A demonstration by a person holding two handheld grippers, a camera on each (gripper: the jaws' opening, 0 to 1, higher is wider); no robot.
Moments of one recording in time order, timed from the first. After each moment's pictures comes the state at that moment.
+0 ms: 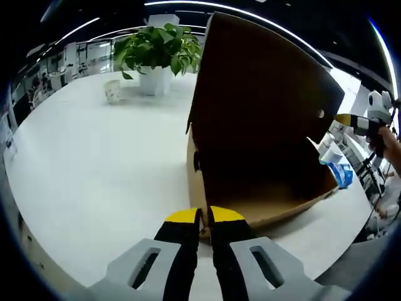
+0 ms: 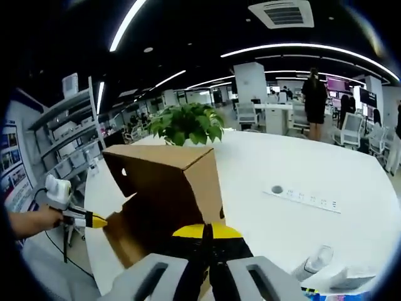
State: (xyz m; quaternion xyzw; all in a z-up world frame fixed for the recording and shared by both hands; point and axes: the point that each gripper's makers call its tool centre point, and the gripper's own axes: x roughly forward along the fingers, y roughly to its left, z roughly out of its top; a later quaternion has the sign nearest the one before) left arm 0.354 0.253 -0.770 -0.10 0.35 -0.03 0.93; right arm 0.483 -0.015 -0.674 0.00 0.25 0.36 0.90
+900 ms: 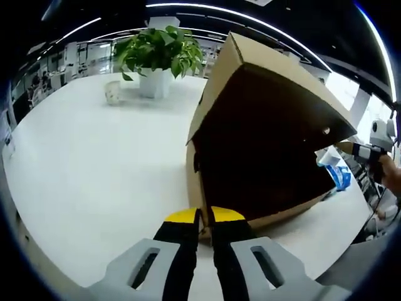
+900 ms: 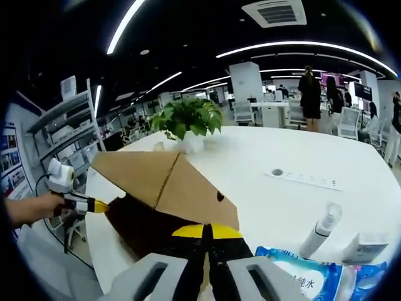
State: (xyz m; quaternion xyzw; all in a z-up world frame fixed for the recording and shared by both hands) left arm 0.354 0.253 -0.770 -0.11 0.34 -0.03 0.93; right arm 0.452 -0.027 -0.712 0.01 0.25 0.35 0.90
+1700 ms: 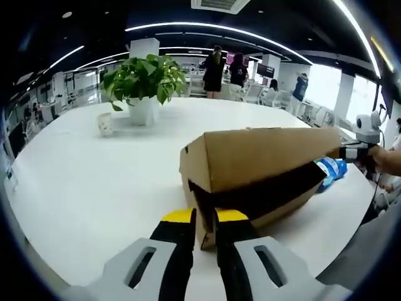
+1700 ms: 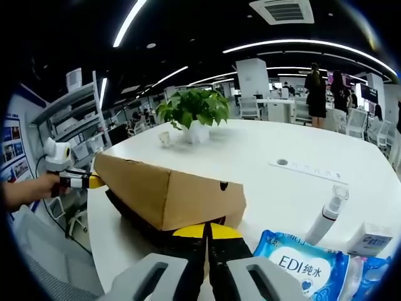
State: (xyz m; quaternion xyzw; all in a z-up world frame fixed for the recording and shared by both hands) left arm 0.350 0.252 -0.738 -0.04 0.28 -0.07 0.96; right arm 0.429 -0.028 -0.737 -0.01 0.26 0.38 0.89
